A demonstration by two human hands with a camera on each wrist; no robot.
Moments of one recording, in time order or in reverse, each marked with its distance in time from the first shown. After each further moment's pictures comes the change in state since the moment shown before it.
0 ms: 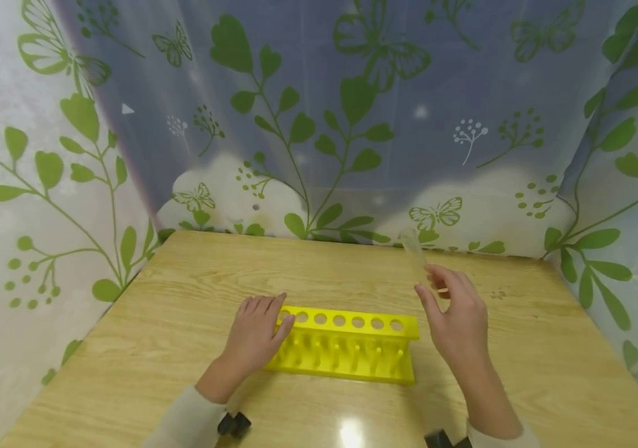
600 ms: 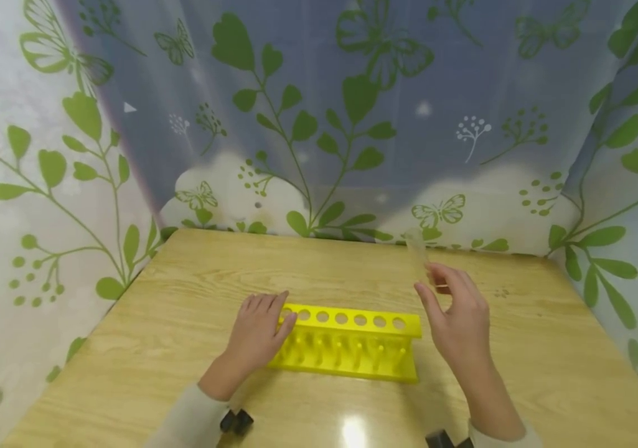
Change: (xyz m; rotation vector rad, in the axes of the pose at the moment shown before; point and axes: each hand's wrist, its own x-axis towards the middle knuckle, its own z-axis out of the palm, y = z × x) left_hand 0.001 0.001 -0.001 0.007 0.007 0.009; right_hand -0.001 -0.005 0.000 0.075 0.052 -0.068
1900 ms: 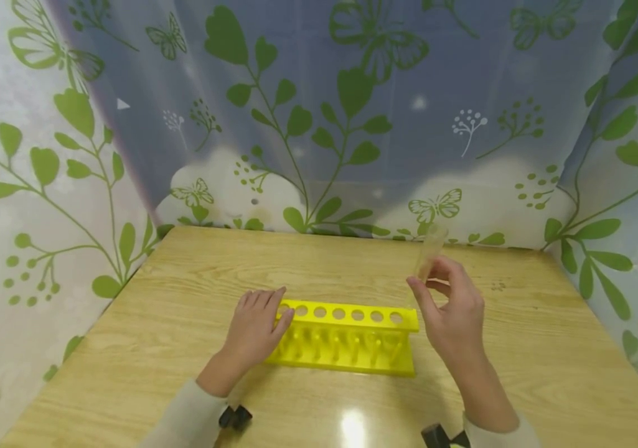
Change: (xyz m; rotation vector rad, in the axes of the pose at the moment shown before) left_hand 0.000 -0.001 0.003 -0.016 0.021 0.003; right_hand 0.000 -0.004 0.001 0.168 0.042 -0.045
